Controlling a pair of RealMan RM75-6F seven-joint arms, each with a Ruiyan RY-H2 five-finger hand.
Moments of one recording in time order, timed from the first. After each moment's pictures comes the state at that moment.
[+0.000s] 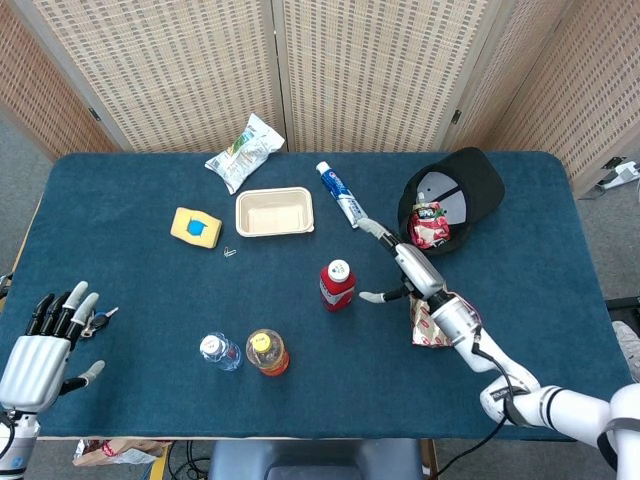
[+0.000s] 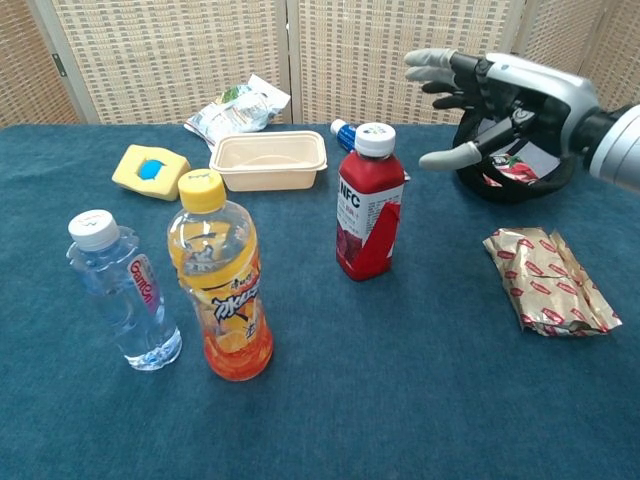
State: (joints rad) left arm -0.12 -1.08 -0.03 -1.75 1.59 1.51 0.23; right arm 0.74 -1.52 0.11 -1.26 -1.47 1.08 0.82
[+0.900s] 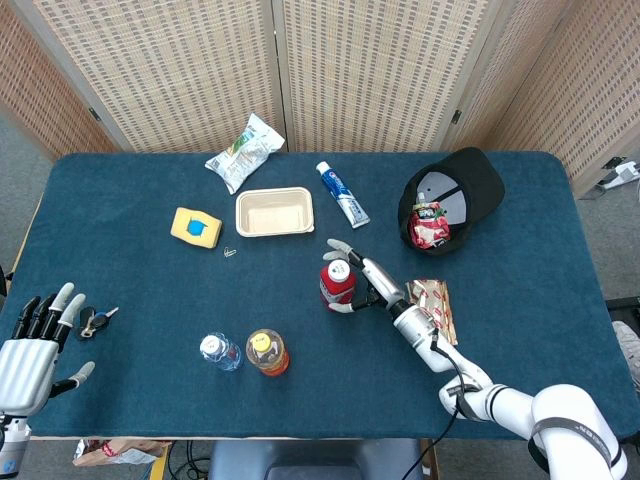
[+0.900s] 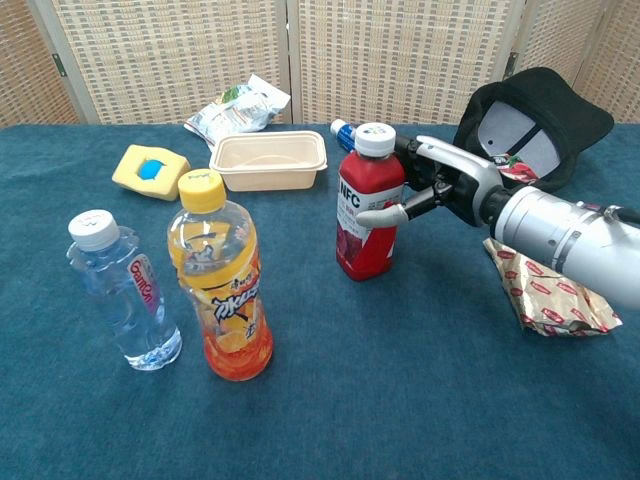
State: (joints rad) left arm -0.10 -1.08 -0.03 -1.74 1.58 1.54 0.23; right arm 0.80 -1.83 0.12 -0.90 -1.50 0.98 1.09
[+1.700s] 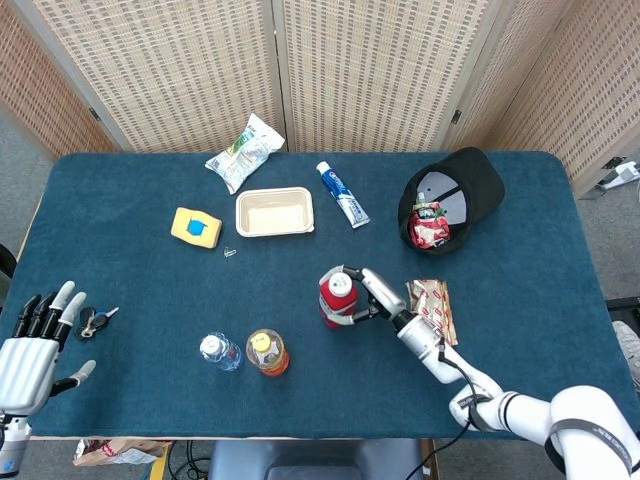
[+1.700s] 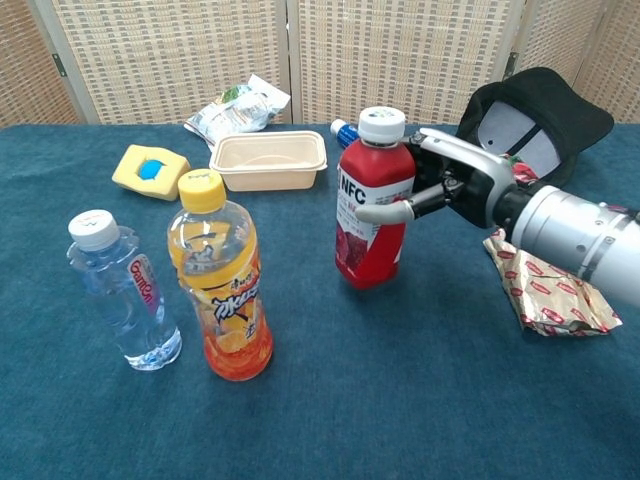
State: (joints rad) left arm -0.10 -1.08 -0.04 -1.74 1.59 1.54 0.22; right arm 0.75 -1.73 0.07 -1.07 -1.58 1.08 1.09
